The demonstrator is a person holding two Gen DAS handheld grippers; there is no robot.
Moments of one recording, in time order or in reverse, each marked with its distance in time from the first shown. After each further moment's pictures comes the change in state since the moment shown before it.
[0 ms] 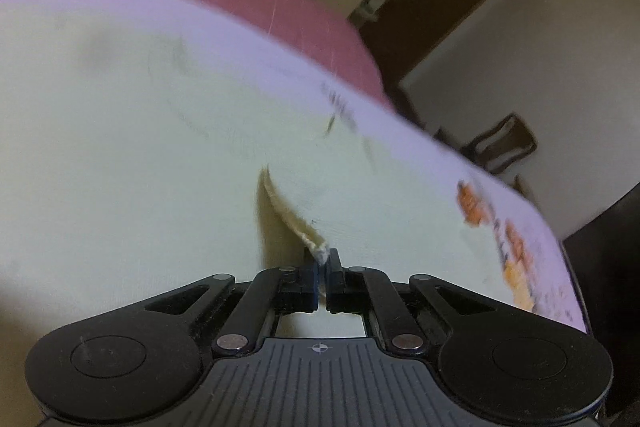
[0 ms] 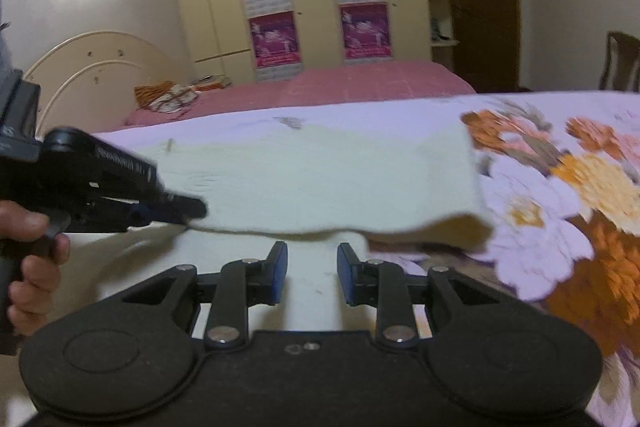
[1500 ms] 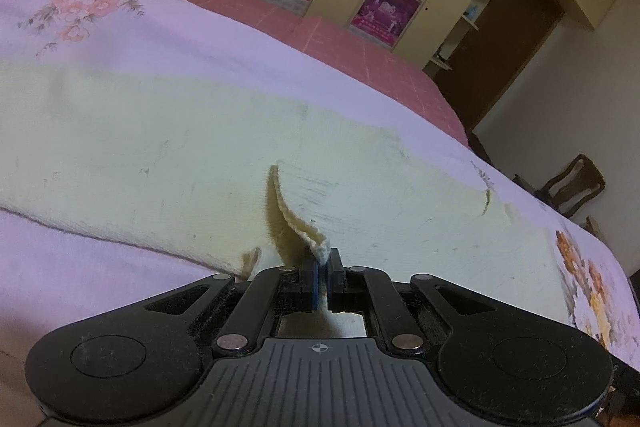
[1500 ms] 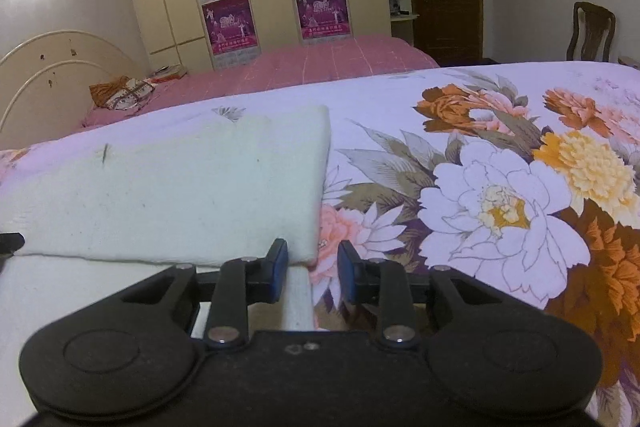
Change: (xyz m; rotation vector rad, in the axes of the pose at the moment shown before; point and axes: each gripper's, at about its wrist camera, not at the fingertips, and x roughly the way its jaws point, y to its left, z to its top) left arm -0.080 0.126 0.008 -0.029 -0.128 0.223; right arm 0.039 -0.024 0.009 0.058 0.057 -0.095
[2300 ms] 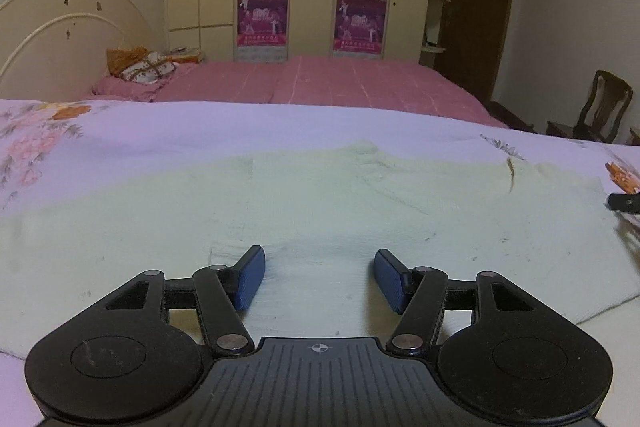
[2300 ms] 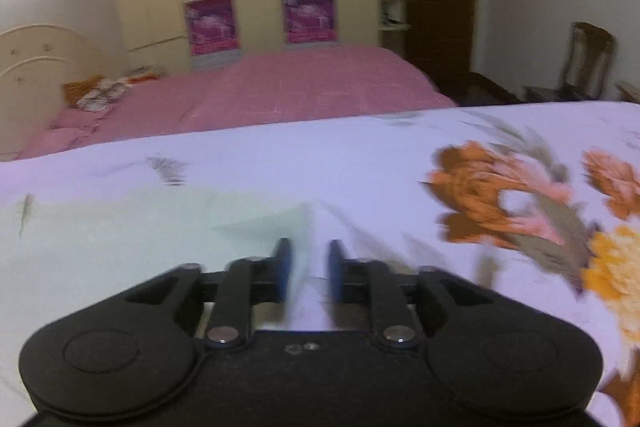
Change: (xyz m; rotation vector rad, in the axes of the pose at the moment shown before) left arm 0.034 -0.072 -0.006 0.383 -0.127 0.179; right arm 0.082 -0.009 0.069 -0.021 -0.027 -0.065
